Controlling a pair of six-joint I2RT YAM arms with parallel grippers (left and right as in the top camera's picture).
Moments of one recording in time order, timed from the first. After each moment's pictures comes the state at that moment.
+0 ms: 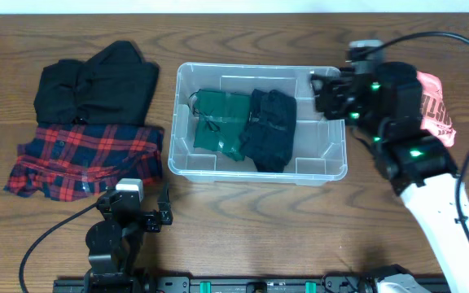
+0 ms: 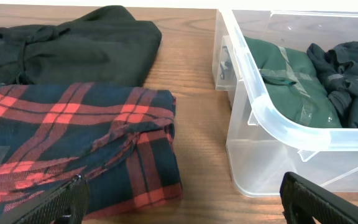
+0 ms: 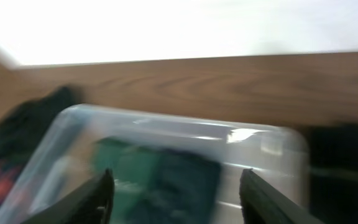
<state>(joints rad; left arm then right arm) 0.03 0.01 0.15 -0.52 0.13 -0.02 0.23 1.24 1.12 -0.38 -0.10 0.30</state>
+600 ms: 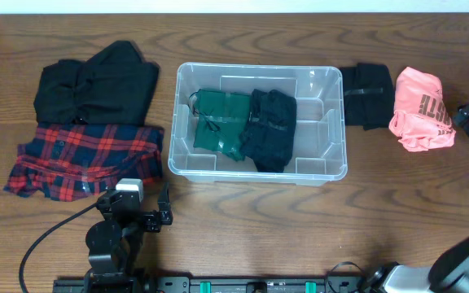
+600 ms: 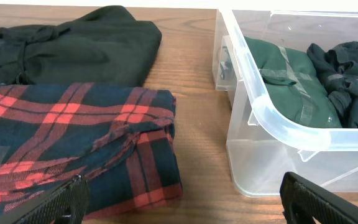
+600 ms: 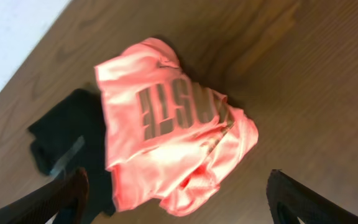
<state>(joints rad) 0.03 0.01 0.15 -0.52 0.13 -0.02 -0.68 1.59 1.12 -0.44 -0.34 0.30</state>
